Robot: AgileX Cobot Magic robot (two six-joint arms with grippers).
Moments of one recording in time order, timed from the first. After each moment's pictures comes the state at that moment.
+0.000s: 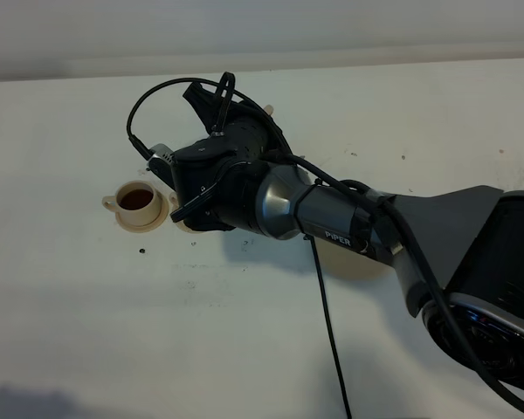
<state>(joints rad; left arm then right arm) -0.04 0.00 -0.51 -0.12 1.06 0.02 0.94 2.34 -1.86 -1.21 1.00 -0.76</state>
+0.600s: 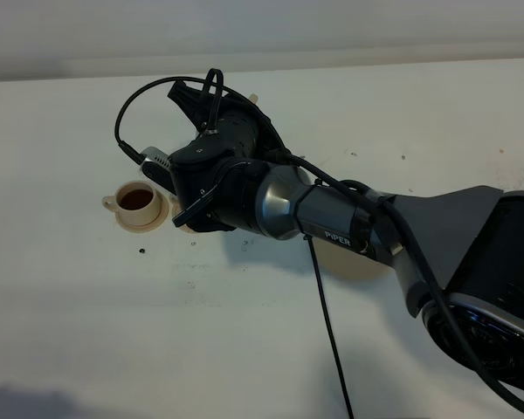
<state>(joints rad) -0.04 0.00 -0.51 -0.12 1.06 0.02 0.94 2.34 -1.86 -1.28 0.94 -0.80</state>
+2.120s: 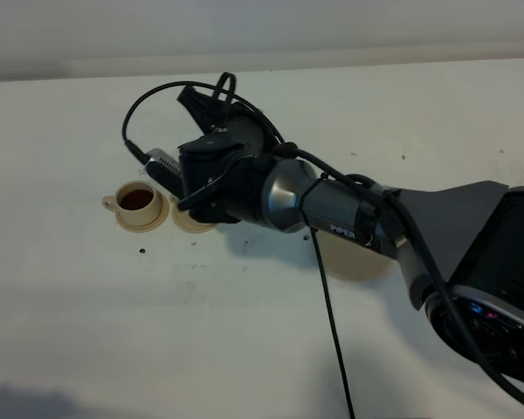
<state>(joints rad) -0.04 0.00 -0.51 -0.12 1.06 0.02 0.92 2.34 -1.86 -1.15 0.91 -0.81</state>
